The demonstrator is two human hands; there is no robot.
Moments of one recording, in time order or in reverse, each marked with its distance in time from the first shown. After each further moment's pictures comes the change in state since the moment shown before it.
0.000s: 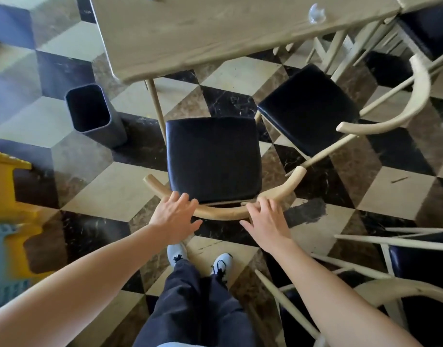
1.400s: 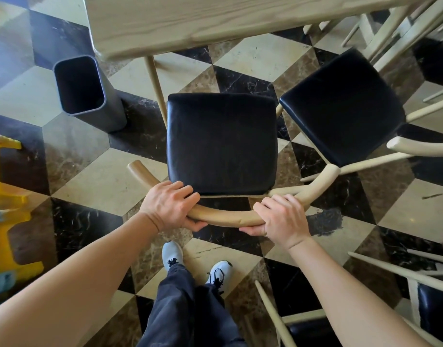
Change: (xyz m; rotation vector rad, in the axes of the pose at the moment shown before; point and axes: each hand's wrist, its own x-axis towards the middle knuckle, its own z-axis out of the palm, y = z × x) left_hand 0.113 -0.060 0.046 -0.031 0.557 0.298; right_hand 0.133 0.056 0.038 -0.041 0.472 -0.457
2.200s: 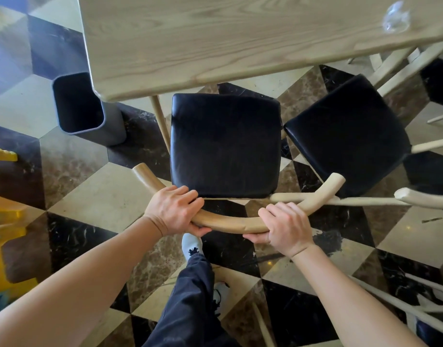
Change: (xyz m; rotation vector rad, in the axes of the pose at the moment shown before) left_hand 0.075 -0.075 0.010 -0.025 0.110 0.009; right_hand 0.096 0.053 0.000 0.016 -0.035 -0.030
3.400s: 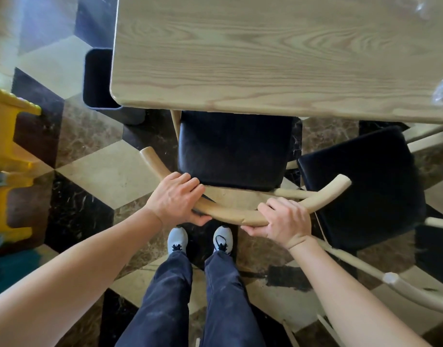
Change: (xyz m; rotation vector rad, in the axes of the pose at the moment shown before) left_hand 0.073 -0.023 0.005 0.048 -0.158 -0.309; right_hand 0.108 0.098 -0.001 0.060 -0.065 -0.194
